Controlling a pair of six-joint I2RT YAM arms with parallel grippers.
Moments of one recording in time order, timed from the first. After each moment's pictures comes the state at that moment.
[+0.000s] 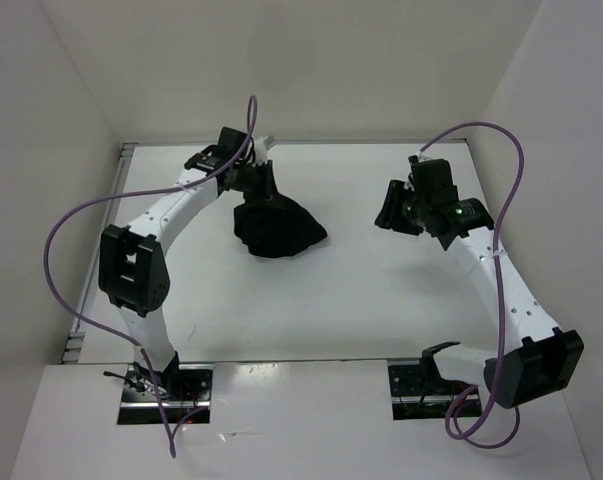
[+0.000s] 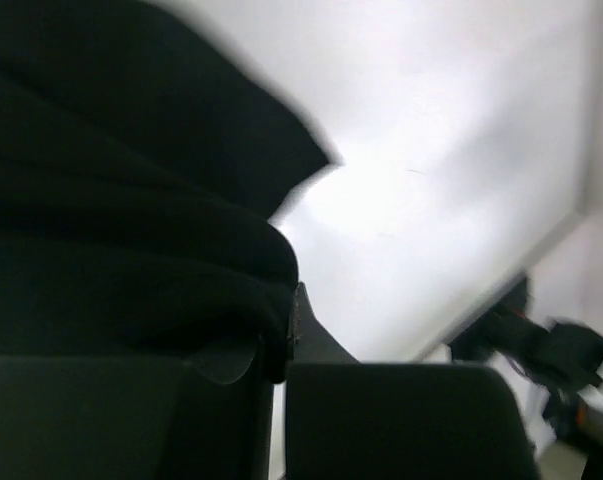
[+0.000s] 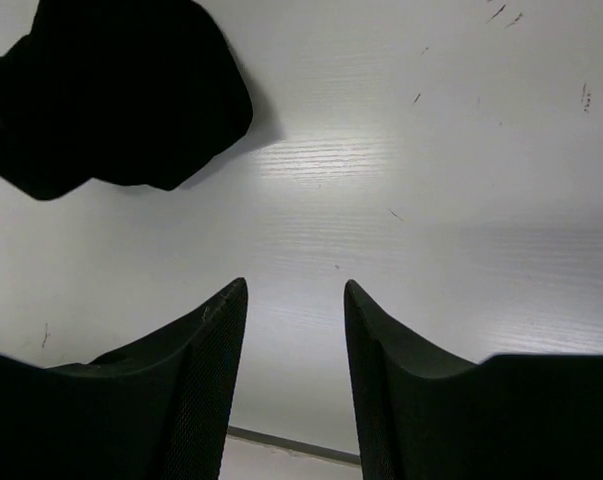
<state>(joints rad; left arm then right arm) -0.33 1.85 1.61 -0.67 0.44 -0.39 0.27 1.21 1.24 -0.81 -0.06 0.45</state>
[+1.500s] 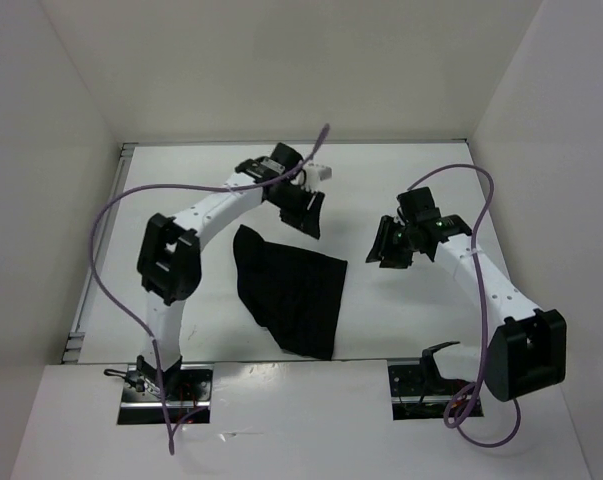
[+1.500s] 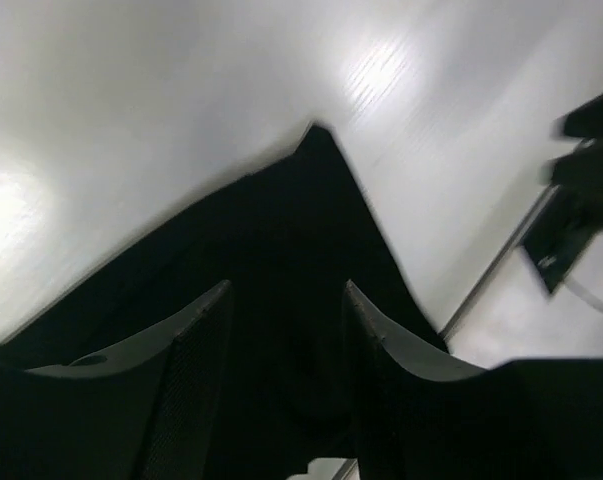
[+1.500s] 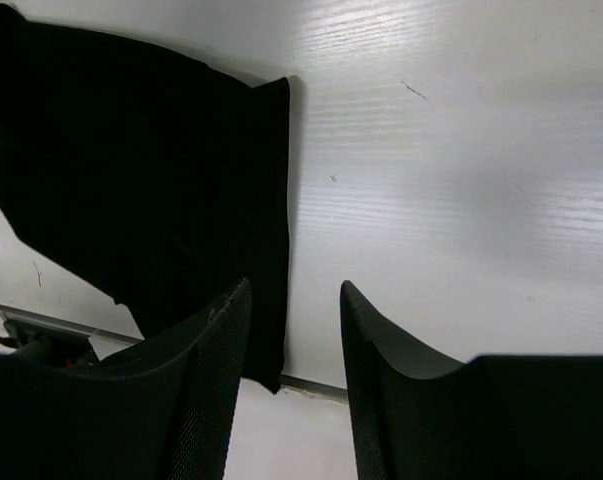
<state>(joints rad) -0.52 1.99 1.82 -0.80 0.54 -0.09 0.25 1.23 0.98 -0.77 -0.20 0.54</state>
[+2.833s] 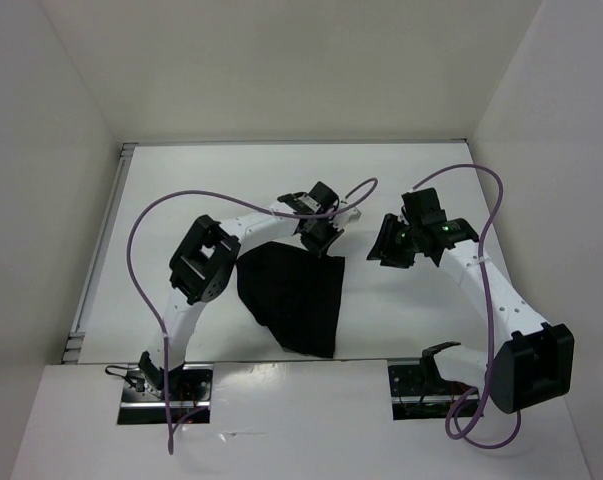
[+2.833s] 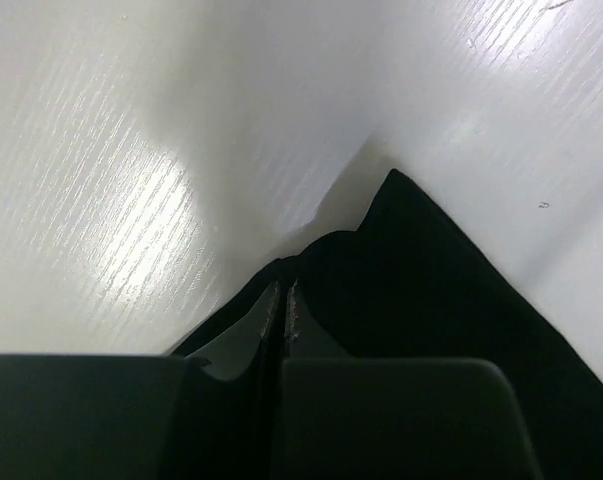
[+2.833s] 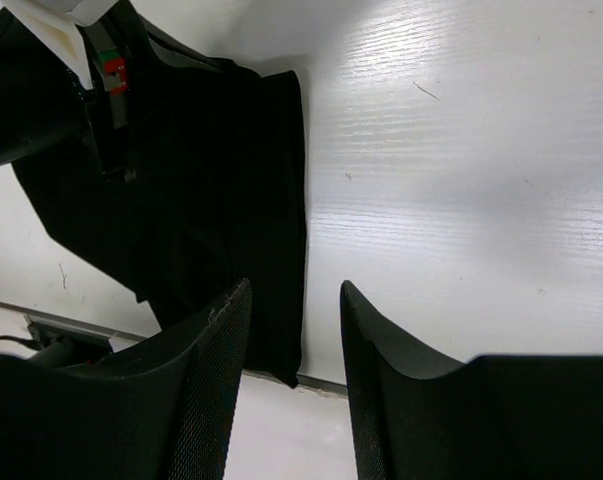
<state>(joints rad) -0.72 2.21 1.73 -0.61 0.24 0.13 0.26 1.19 0.98 -0.78 -0.20 0.58</state>
